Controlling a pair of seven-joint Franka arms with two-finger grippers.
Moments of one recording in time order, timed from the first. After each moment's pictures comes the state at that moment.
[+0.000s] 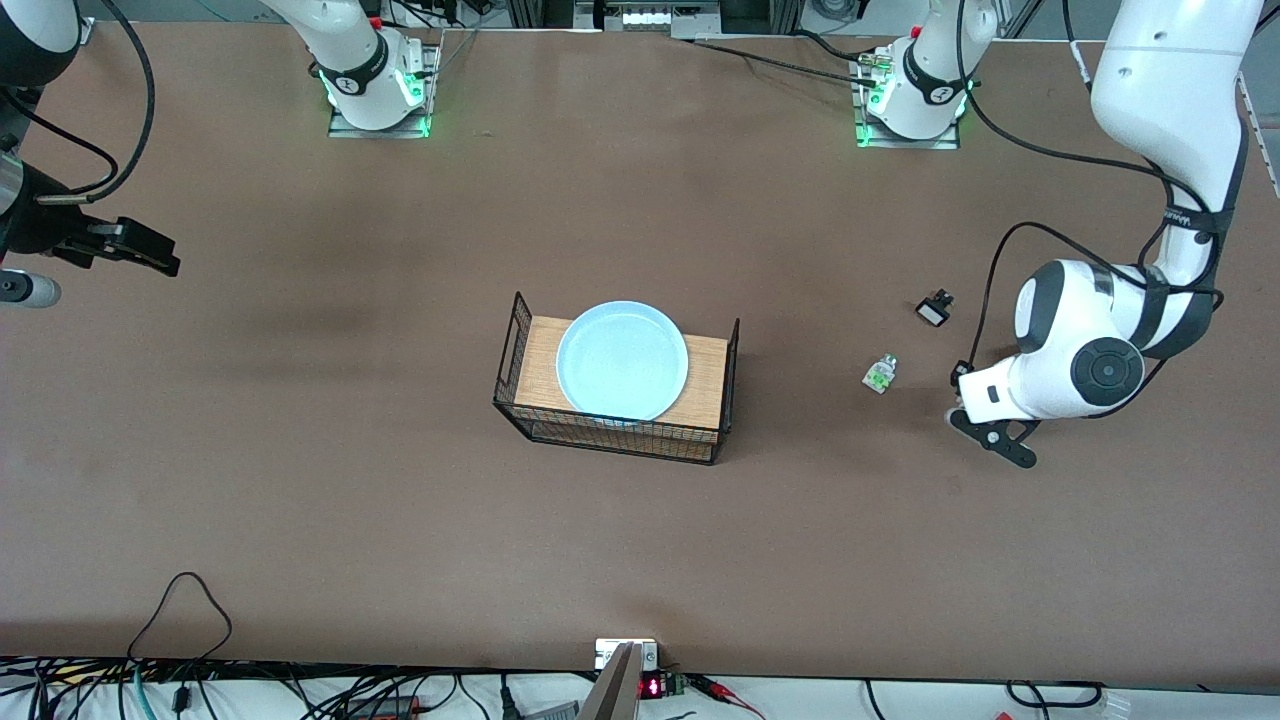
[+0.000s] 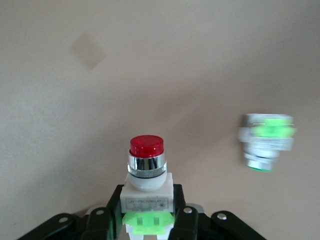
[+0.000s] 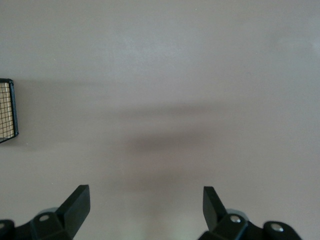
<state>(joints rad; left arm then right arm) 0.08 0.52 -0.16 -1.75 0.18 2.04 0.42 0.12 0.07 -0.14 -1.59 -0.04 1.58 0.06</state>
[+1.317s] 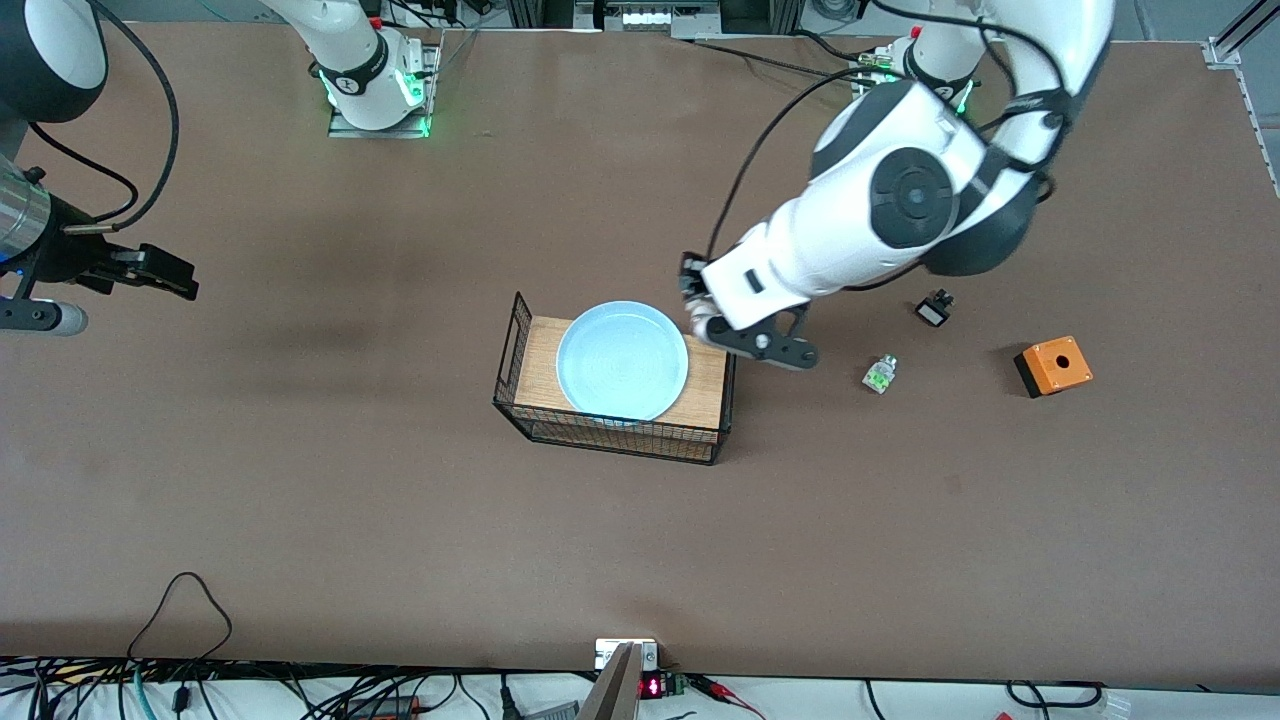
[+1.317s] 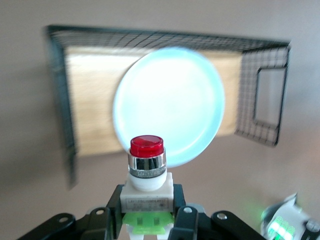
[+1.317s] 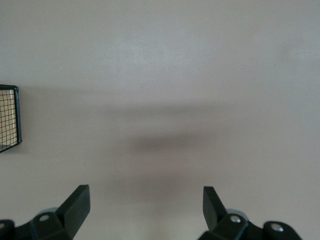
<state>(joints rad) -0.19 0.55 -0.50 -1.31 -0.17 1.90 -0.43 0.13 0.13 -0.13 -1.56 -0.02 1.62 0.05</state>
